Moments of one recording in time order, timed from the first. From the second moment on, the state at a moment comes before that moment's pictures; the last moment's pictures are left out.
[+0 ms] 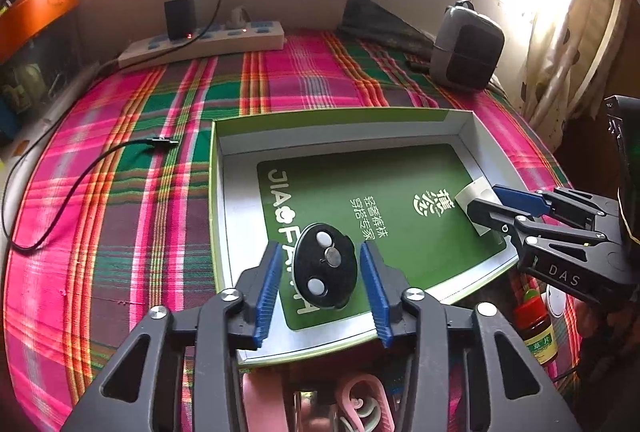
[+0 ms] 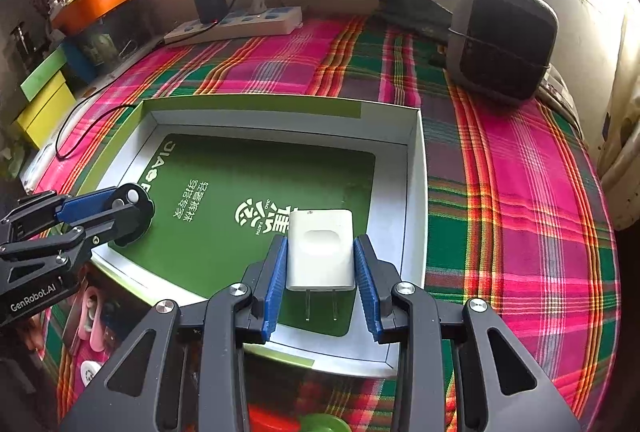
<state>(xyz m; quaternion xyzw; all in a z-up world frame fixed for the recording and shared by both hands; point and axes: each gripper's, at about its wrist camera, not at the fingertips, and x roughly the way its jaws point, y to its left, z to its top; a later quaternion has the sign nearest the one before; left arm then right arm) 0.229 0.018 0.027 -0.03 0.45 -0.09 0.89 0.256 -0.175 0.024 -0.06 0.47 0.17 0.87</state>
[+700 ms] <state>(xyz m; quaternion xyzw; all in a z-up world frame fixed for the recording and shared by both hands) 0.186 0.031 0.056 -0.04 0.41 -0.08 0.91 0.220 -0.189 0.055 -0.03 0.43 0.17 0.89</state>
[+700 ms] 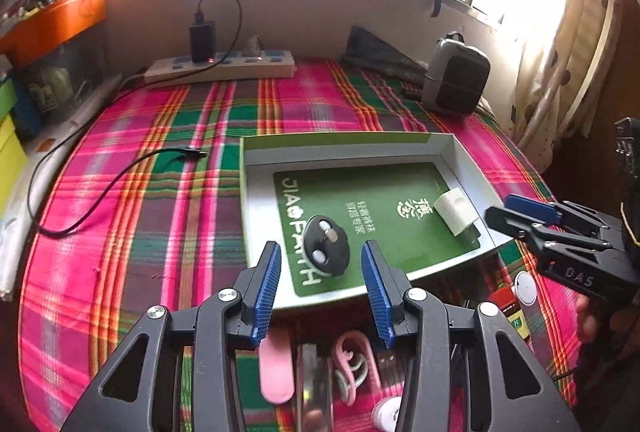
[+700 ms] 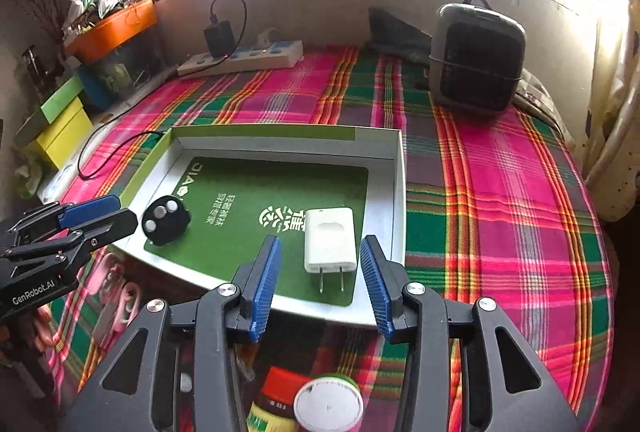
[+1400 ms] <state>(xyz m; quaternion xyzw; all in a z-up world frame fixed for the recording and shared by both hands) 0.122 0.079 0.044 -0.09 0.40 -0.04 0.91 0.154 -0.254 0.053 0.02 0.41 0.11 0.91</state>
